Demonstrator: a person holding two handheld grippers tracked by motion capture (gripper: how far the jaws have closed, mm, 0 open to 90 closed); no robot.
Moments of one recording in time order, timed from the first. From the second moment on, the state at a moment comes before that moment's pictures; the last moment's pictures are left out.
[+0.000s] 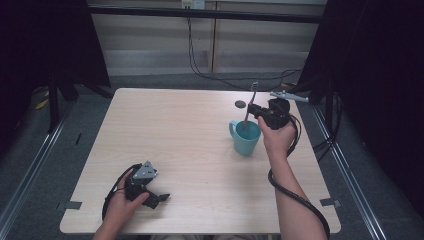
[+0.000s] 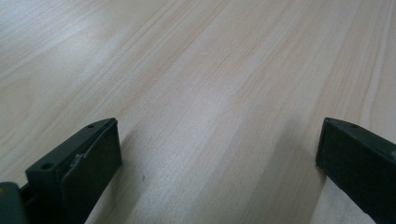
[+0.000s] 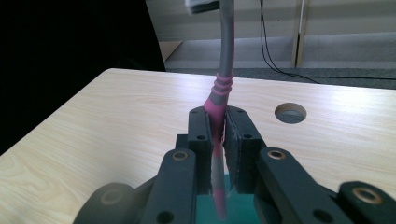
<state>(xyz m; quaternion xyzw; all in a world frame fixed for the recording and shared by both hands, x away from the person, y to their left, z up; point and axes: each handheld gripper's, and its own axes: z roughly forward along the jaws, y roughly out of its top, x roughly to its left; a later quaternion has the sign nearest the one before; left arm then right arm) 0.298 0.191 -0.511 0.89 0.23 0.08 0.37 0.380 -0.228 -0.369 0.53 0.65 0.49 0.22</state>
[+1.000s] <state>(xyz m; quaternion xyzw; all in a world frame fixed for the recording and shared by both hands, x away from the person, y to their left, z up) 0.297 0.191 -0.511 0.89 0.23 0.08 0.37 0.372 -0.231 -0.407 0.55 0.66 0.47 0.20</state>
